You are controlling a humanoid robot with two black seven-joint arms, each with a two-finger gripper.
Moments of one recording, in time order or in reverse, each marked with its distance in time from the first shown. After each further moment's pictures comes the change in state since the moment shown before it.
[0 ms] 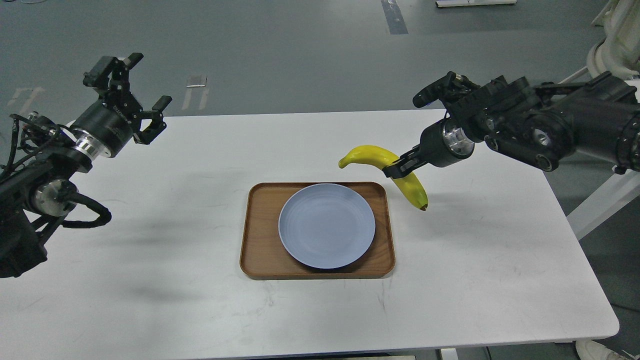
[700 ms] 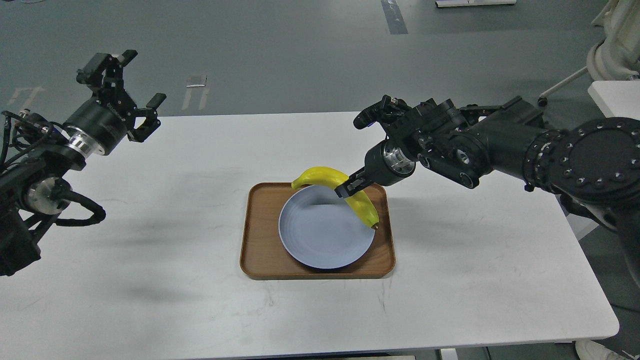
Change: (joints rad) left arm -0.006 0.022 0.005 0.000 0.000 0.000 0.000; right arm -0.068 0.227 -0.058 -0.194 0.157 0.042 0.000
